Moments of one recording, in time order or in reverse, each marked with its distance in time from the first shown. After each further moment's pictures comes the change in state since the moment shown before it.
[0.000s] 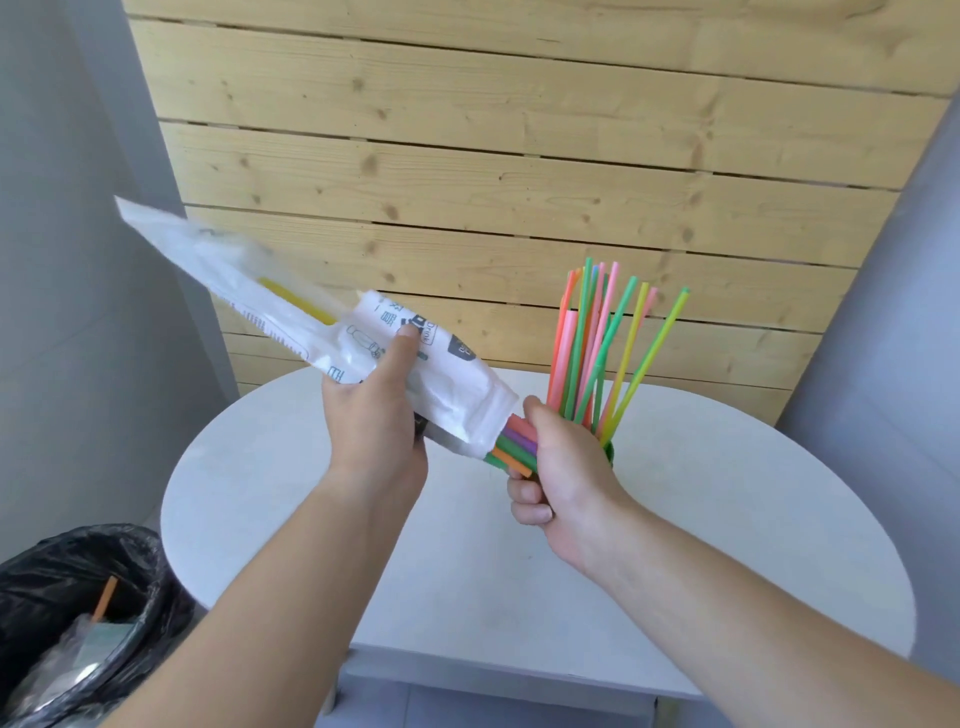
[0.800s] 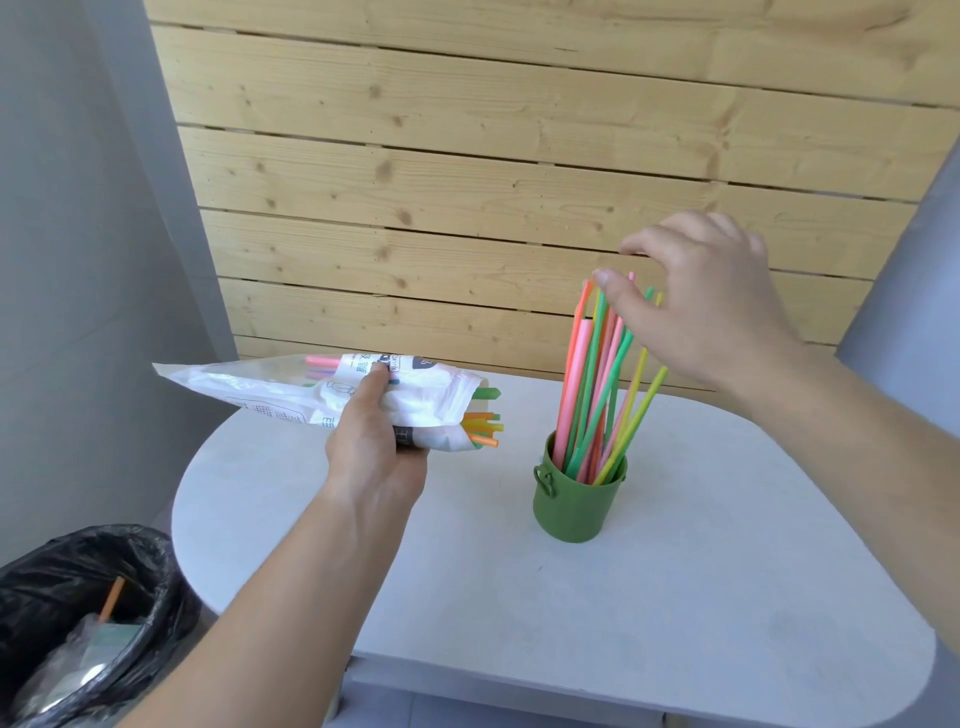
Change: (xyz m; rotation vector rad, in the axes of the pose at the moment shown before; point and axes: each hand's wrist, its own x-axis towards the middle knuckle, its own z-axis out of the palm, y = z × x) left_hand 0.026 -0.009 -0.020 -0.203 0.131 -0.244; right_hand 0.033 -0.126 -0.064 -1.388 0.474 -1.203
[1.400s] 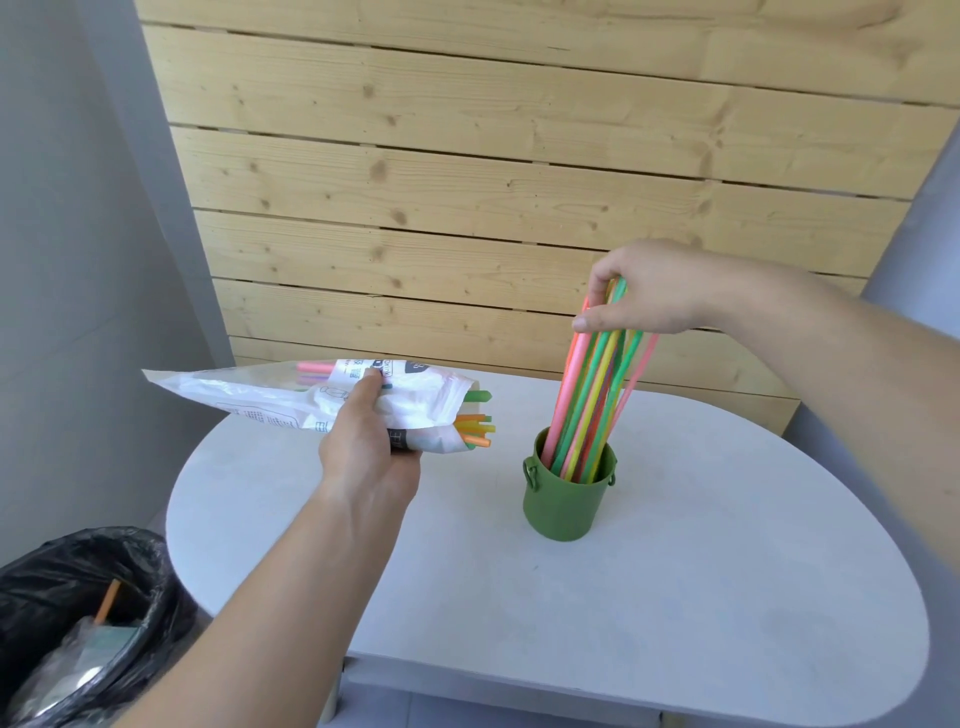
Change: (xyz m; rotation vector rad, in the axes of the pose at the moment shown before) left_hand 0.014 -0.005 -0.007 -0.008 0.044 -0.007; right_hand 0.050 0.011 0.010 0.003 -0.671 0.036
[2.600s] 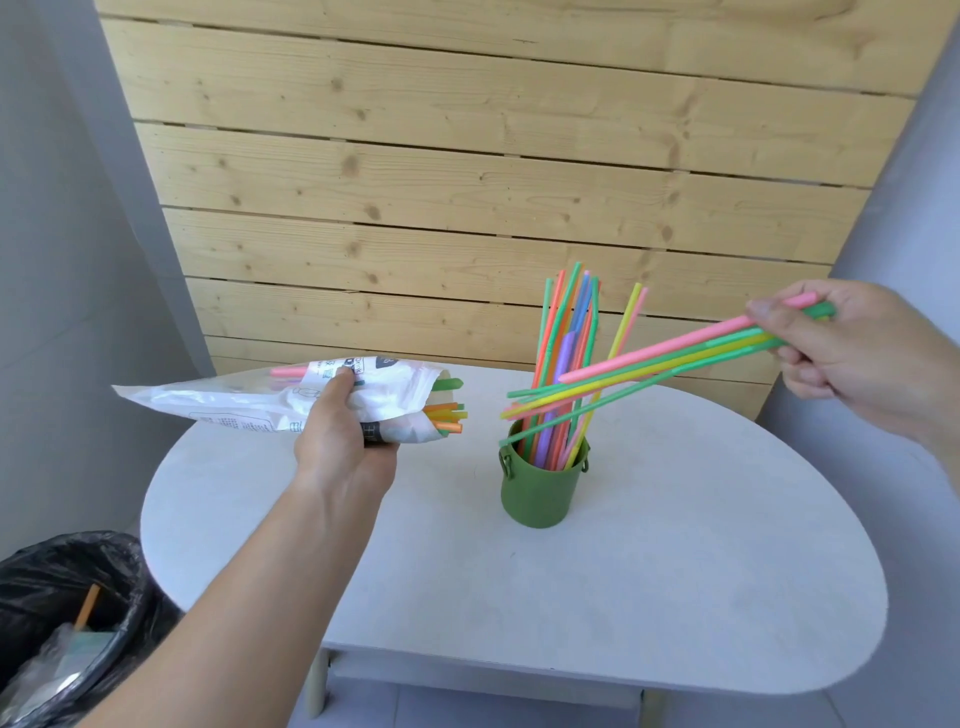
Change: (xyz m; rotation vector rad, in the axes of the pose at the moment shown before) left_hand 0.004 -0.003 0.000 -0.024 0.031 -0.013; right_hand -0.126 0.094 0.021 1.055 0.350 0.256
